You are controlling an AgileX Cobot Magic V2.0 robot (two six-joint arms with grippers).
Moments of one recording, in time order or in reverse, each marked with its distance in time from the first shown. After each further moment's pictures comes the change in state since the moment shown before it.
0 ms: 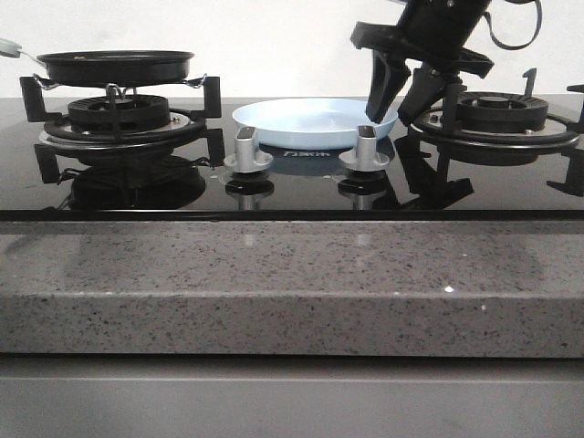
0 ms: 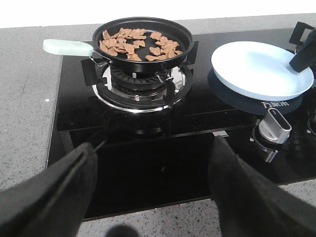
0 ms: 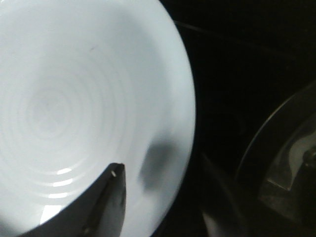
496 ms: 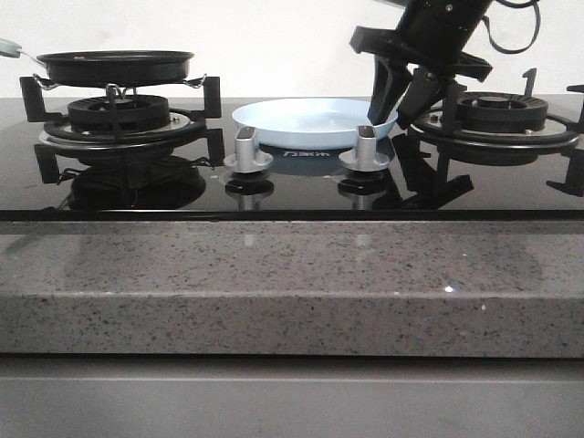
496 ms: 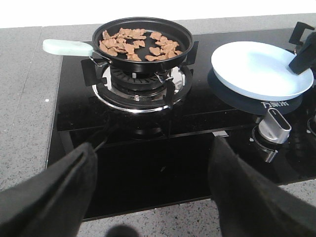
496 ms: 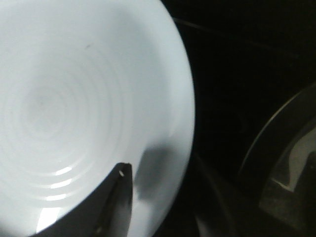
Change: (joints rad) left arm 0.000 0.000 0.000 0.000 0.000 0.000; right arm 0.000 0.012 -0.002 0.002 0.000 0.000
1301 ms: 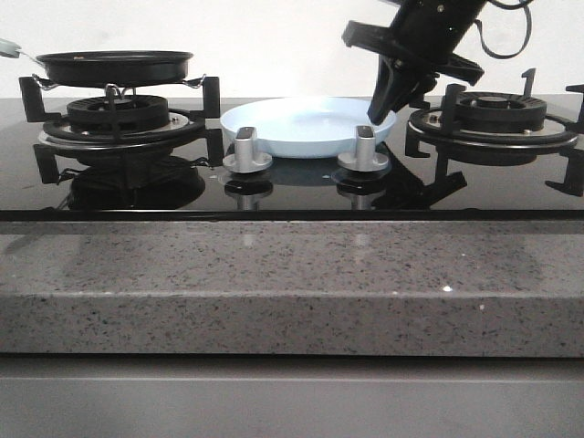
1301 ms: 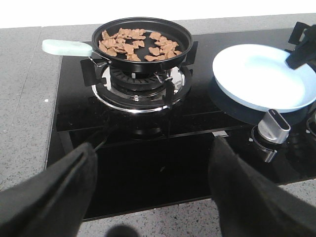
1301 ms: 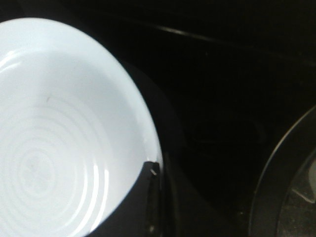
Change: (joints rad) left arm 0.000 0.000 0.000 0.000 0.000 0.000; right arm 0.002 -0.002 -0.006 0.067 -0.051 0.032
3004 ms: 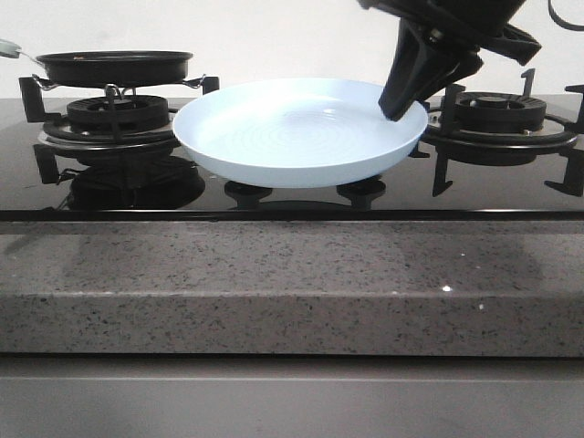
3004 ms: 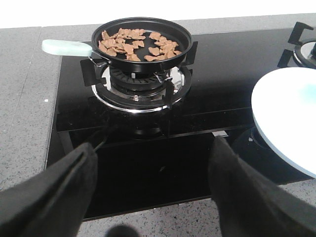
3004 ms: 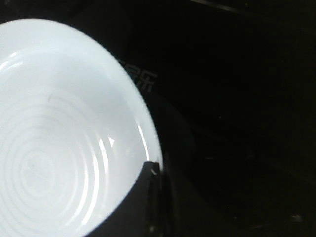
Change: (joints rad) left arm 0.000 0.000 0.000 0.000 0.000 0.000; right arm 0.110 -0.531 0.728 0.031 -0.247 -0.084
